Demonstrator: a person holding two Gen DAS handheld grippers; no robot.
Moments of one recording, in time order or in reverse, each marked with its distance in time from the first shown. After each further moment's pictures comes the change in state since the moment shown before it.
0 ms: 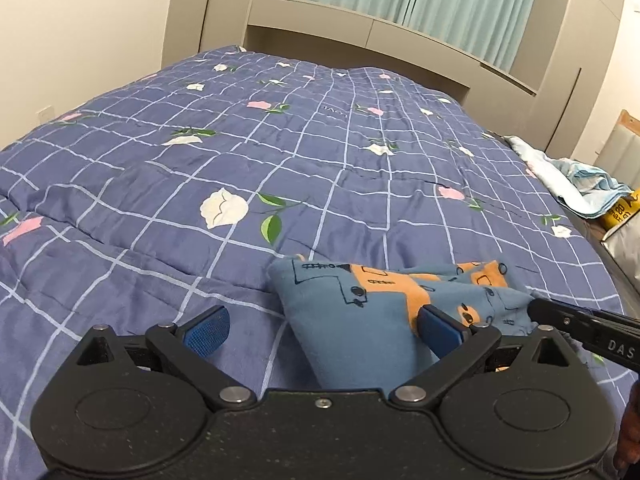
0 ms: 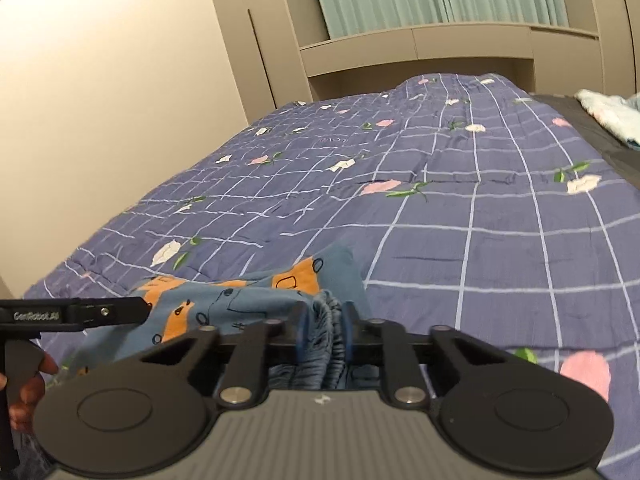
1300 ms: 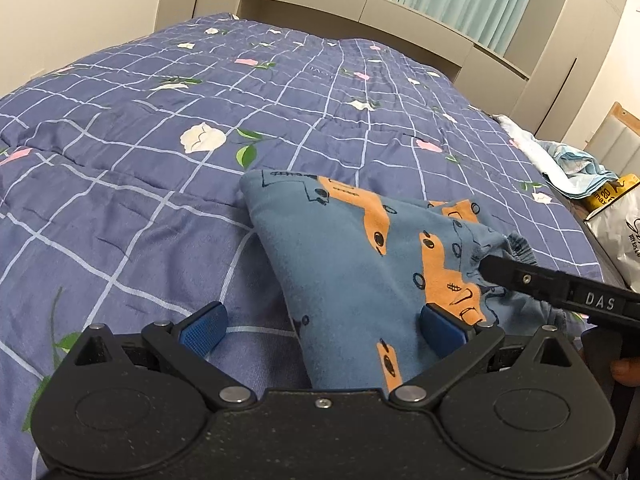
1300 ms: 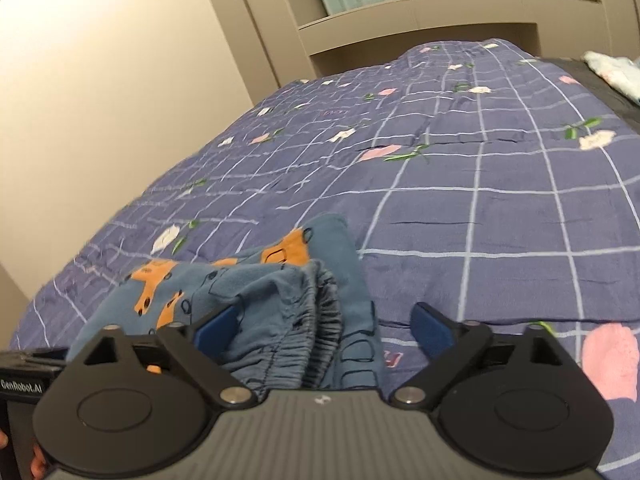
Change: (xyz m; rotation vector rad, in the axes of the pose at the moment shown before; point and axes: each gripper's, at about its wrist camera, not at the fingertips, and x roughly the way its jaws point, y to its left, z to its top) left arm -0.008 -0.013 -0.043 -0.028 0.078 -0.048; right arm 0.022 -0.014 -0.009 0.053 0.084 0.062
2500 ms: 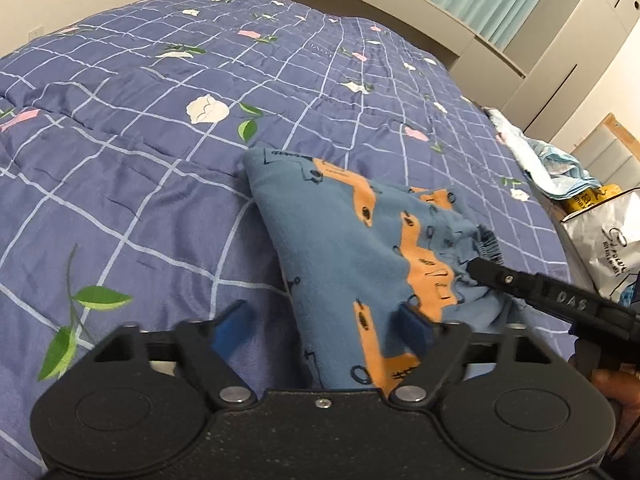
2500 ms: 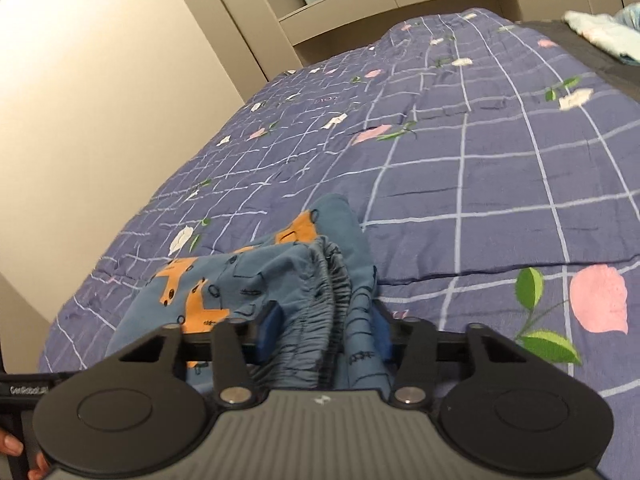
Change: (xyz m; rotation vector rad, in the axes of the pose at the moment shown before) left arm -0.027 0.008 0.002 -0.092 0.097 -0.082; right arm -0.030 0.000 -0.004 0.121 0.034 0.015
